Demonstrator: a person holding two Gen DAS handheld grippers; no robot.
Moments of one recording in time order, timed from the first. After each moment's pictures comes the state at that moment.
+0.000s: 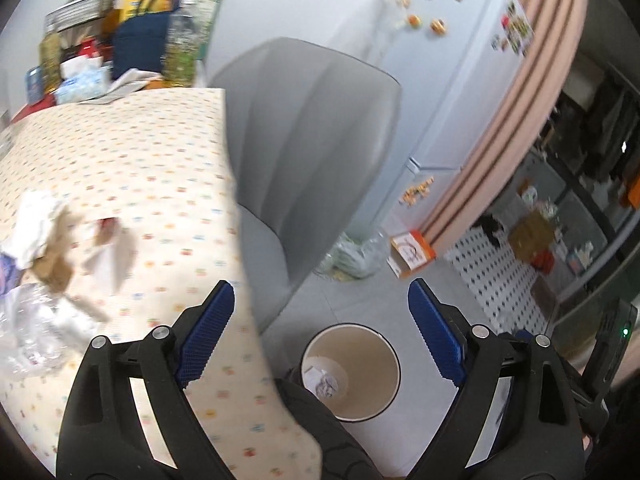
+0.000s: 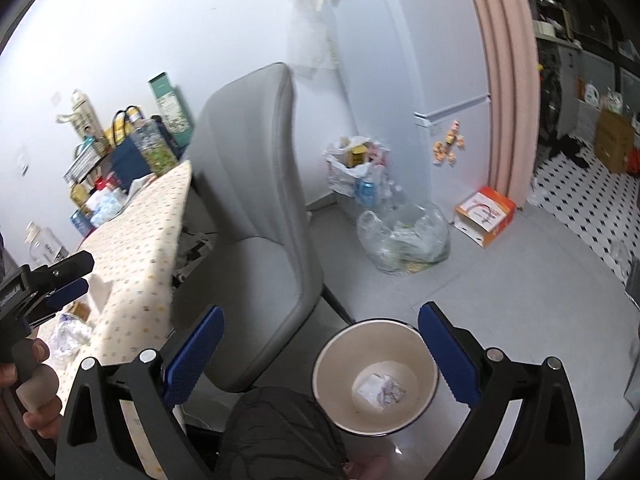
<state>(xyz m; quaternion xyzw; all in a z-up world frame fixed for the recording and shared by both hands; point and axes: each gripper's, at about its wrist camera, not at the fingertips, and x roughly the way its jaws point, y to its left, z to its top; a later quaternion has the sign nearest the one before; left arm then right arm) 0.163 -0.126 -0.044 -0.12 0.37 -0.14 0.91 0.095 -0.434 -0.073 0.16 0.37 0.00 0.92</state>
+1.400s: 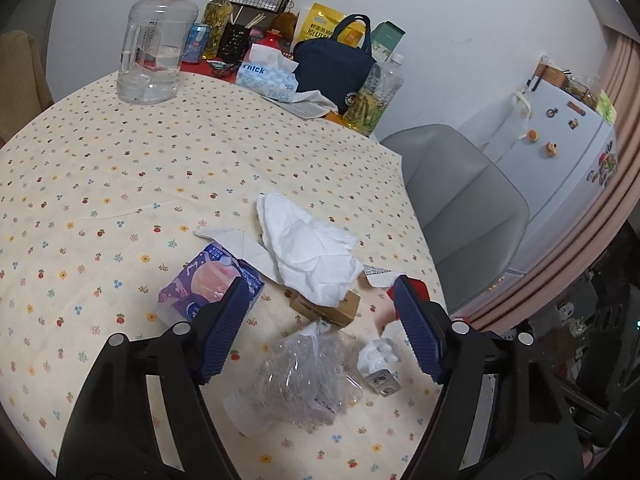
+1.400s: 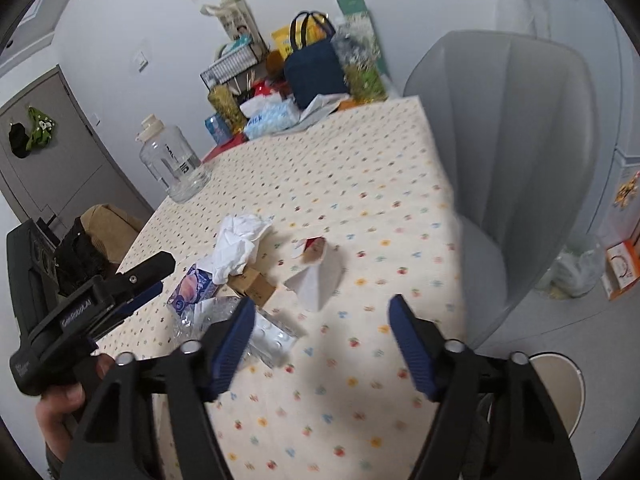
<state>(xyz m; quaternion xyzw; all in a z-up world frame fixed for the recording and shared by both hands) 0.136 0.113 -0.061 -0.24 0.33 0.02 0.91 0.185 -0.144 -0.046 0.10 0.43 0.26 0.86</state>
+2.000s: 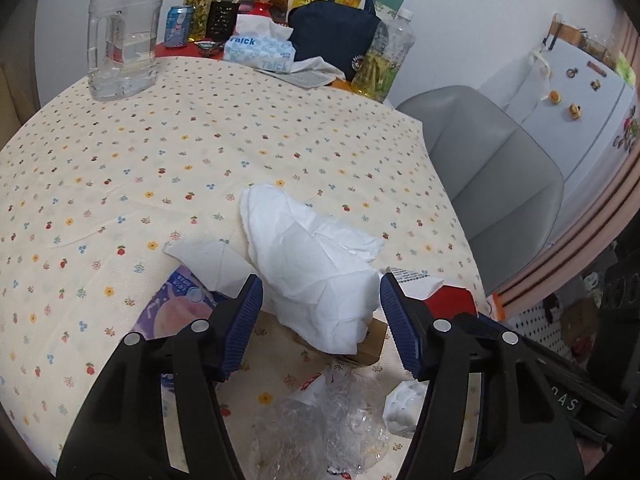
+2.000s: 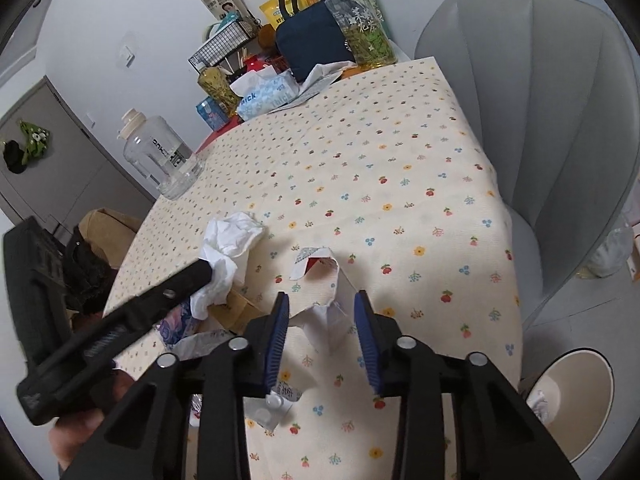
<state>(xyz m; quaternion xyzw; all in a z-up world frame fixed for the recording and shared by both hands) 0.195 0.098 -0.085 -0.19 0.39 0.03 0.90 0.238 -0.117 -0.080 0.12 0.46 0.27 0.84</state>
